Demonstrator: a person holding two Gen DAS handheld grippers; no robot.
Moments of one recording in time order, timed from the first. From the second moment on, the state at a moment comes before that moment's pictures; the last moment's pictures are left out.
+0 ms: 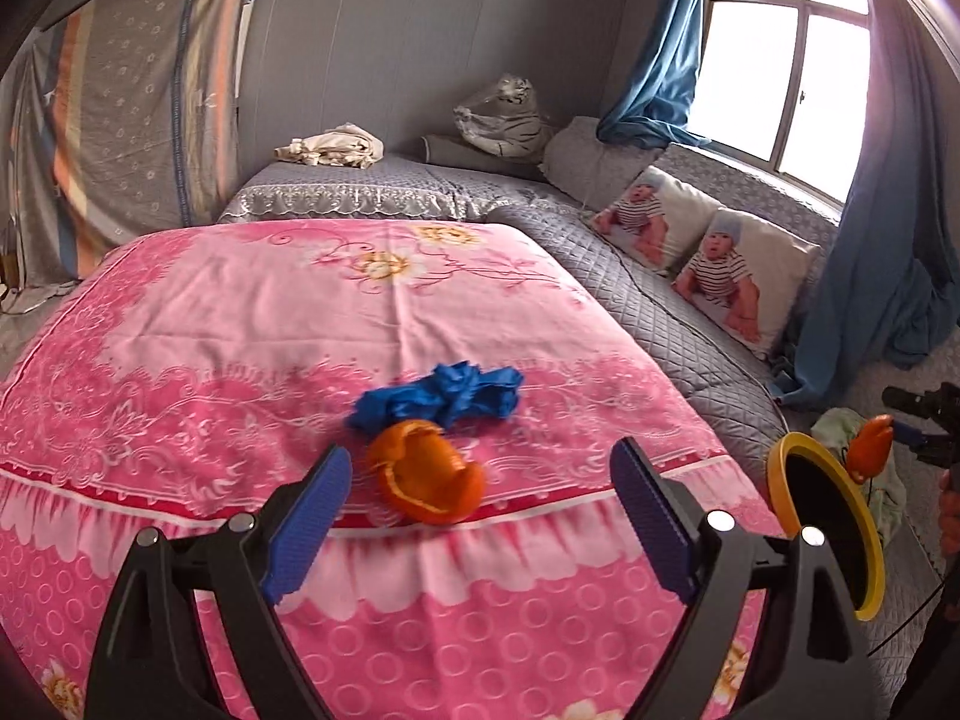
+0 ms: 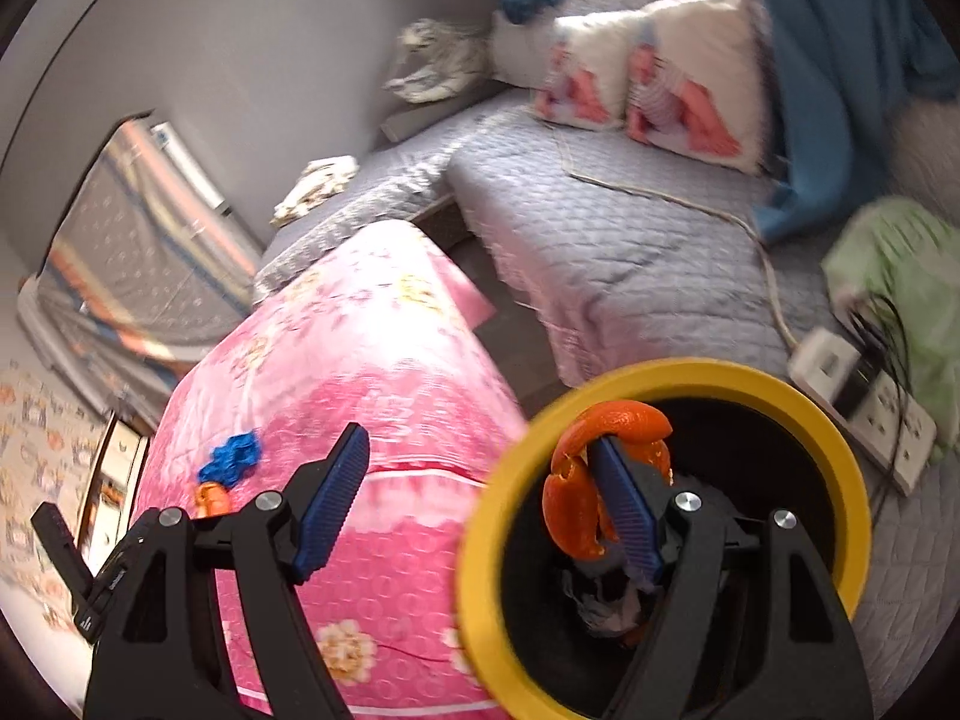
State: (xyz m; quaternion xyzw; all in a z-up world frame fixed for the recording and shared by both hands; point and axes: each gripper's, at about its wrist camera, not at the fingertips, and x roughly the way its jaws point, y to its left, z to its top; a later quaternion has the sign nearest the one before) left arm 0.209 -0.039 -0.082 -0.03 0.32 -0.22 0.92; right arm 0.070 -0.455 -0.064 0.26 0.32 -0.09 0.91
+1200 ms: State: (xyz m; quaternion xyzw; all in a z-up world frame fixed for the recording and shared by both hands) left arm 0.258 -0.039 -0.121 -0.05 0.39 -0.23 0.89; right arm 0.316 -0.214 -0.123 0.03 0.44 0.12 0.89
